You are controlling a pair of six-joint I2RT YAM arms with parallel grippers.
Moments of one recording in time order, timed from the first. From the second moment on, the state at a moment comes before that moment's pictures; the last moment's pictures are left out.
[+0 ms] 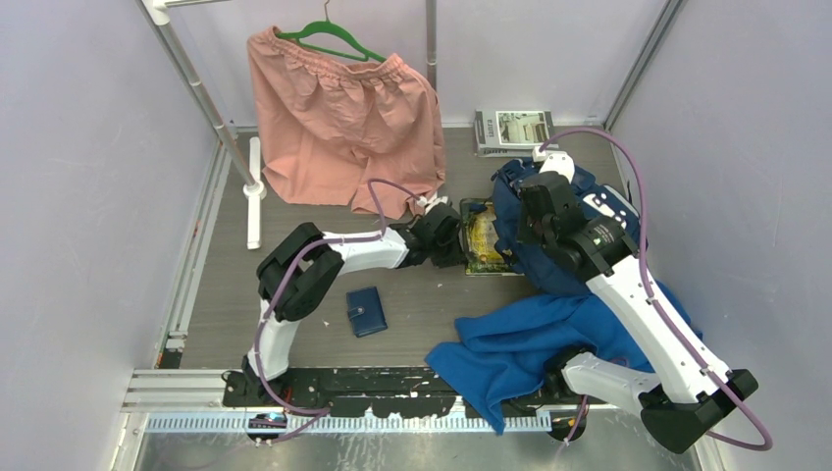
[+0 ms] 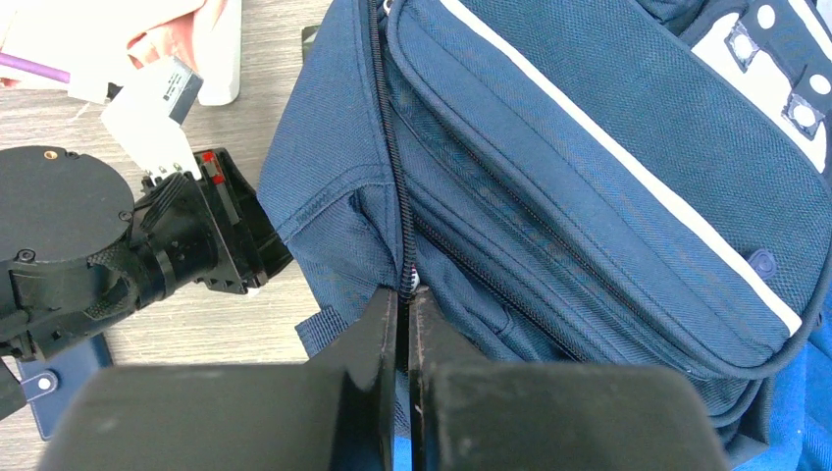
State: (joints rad) left arm -0.90 2.05 1.34 -0.08 -0.01 -0.98; right arm 0.53 1.04 1.26 -0.95 0.45 0.41
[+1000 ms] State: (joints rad) left arm -0.88 1.96 1.45 -0.24 0.26 -0.68; right arm 0.27 1.14 1.20 -0.96 0.42 0.47
